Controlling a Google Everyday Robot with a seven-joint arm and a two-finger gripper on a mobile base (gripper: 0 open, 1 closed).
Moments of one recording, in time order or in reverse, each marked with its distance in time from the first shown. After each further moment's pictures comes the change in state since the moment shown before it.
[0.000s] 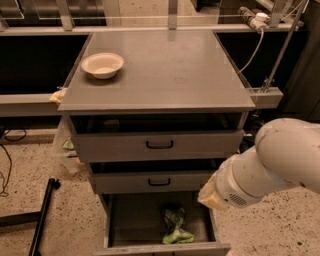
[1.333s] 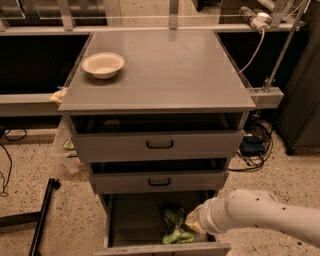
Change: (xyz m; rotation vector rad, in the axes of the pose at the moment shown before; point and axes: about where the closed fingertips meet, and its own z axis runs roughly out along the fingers) arm 0.081 -0.018 0.215 -0.004 -0.093 0.076
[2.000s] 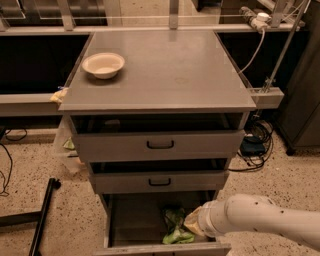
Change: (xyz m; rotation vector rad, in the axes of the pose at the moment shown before) arm 0.001 -0.004 0.021 0.016 -0.045 0.025
